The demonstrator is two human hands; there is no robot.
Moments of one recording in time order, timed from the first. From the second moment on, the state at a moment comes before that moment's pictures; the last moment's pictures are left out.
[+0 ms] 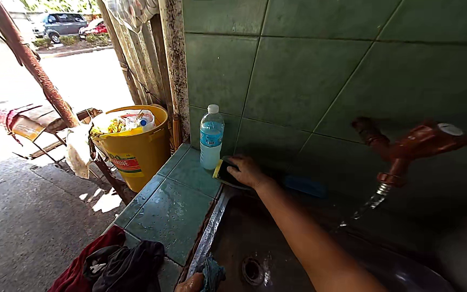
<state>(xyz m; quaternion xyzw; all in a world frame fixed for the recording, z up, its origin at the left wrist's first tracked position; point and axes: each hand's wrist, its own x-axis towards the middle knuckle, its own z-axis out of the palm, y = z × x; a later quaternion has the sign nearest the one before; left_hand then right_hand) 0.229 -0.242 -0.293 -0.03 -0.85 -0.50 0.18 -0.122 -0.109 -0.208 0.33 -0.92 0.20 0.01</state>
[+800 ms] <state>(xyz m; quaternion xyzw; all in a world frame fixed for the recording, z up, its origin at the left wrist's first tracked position) 0.229 -0.241 -0.293 -0.03 -0.84 -0.51 0.18 -0.121 -0.127 -0.229 0.18 -0.93 0.27 0.16</state>
